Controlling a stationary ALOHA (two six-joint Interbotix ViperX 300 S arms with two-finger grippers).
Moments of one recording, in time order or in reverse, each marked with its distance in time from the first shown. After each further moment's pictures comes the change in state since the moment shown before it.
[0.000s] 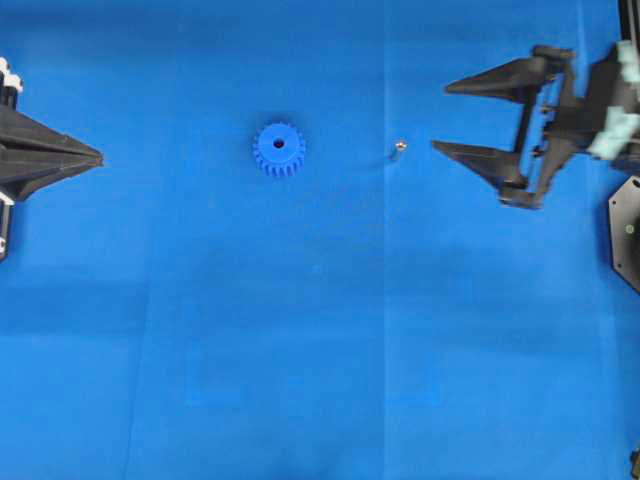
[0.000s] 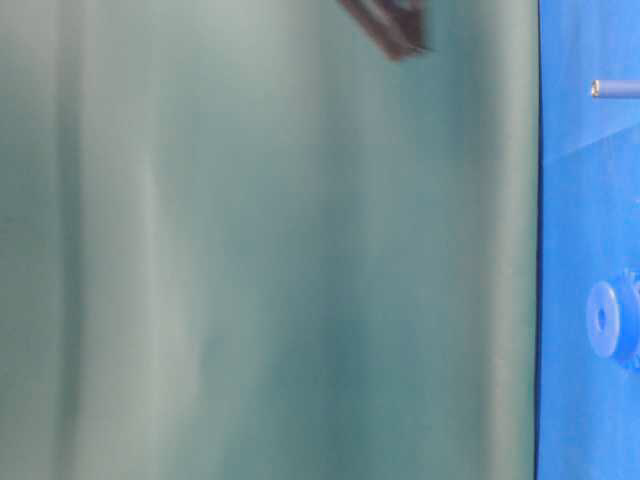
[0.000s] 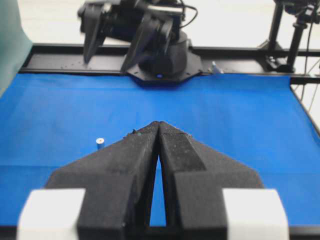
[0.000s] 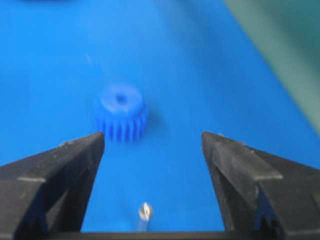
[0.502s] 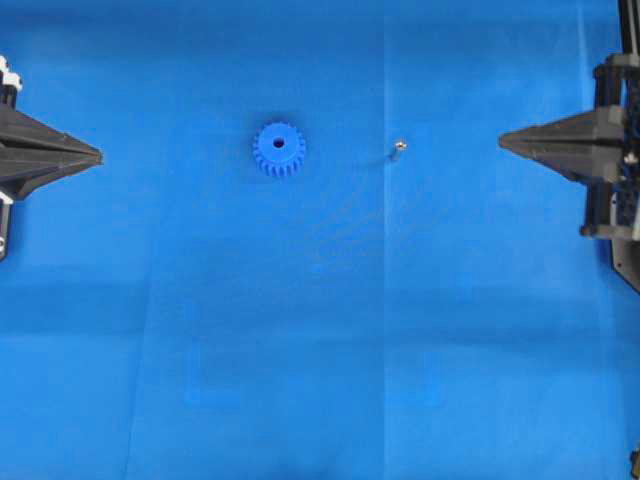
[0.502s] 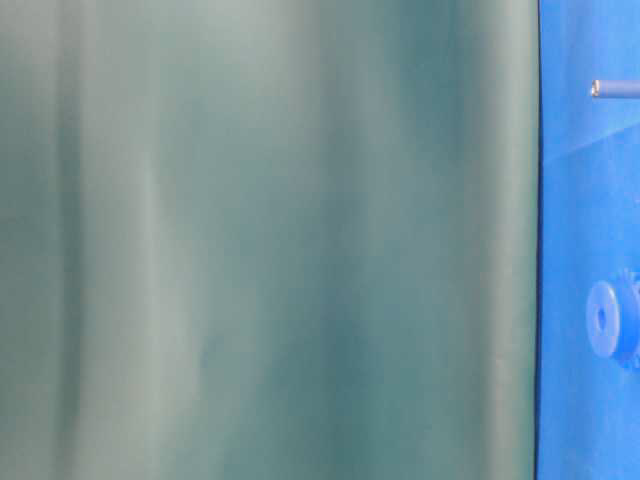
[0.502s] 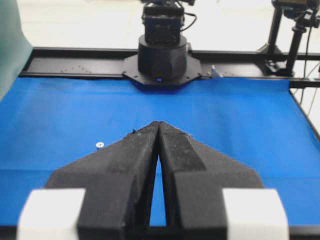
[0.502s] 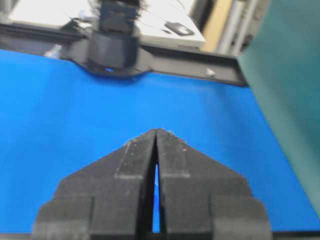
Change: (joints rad) left arm 0.000 0.000 -0.006 0.000 -0.002 0.000; right arm 0.123 -0.462 -0.003 -0.084 0.252 0.000
